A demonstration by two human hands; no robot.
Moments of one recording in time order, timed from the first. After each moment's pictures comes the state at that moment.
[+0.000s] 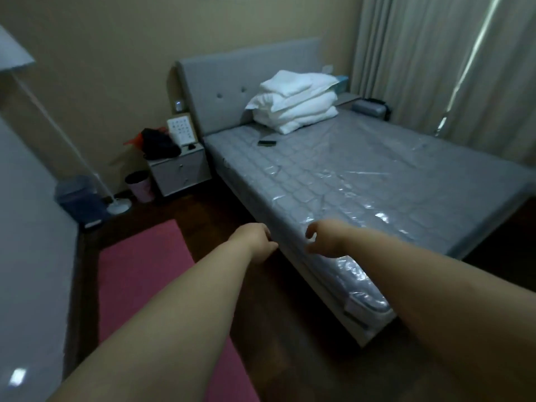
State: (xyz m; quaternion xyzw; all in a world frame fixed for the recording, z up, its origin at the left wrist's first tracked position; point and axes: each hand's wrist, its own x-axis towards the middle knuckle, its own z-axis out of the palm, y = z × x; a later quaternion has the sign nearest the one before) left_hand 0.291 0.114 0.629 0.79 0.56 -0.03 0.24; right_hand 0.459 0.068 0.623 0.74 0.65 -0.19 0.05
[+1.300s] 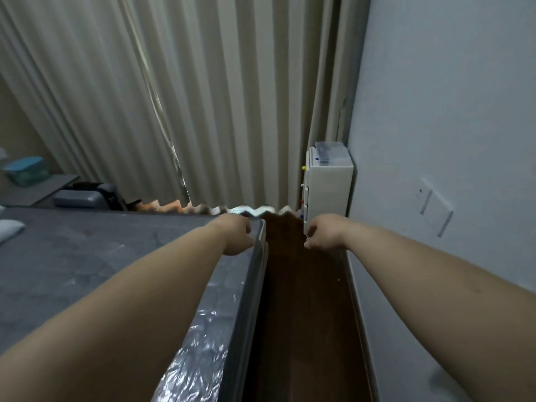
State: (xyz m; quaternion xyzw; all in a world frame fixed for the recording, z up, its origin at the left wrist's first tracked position) left_hand 1.389 0.140 0.693 0.99 0.08 -0.14 0.04; right_hand 1.467 -0.062 0.677 0.95 0.24 -0.18 -0.09
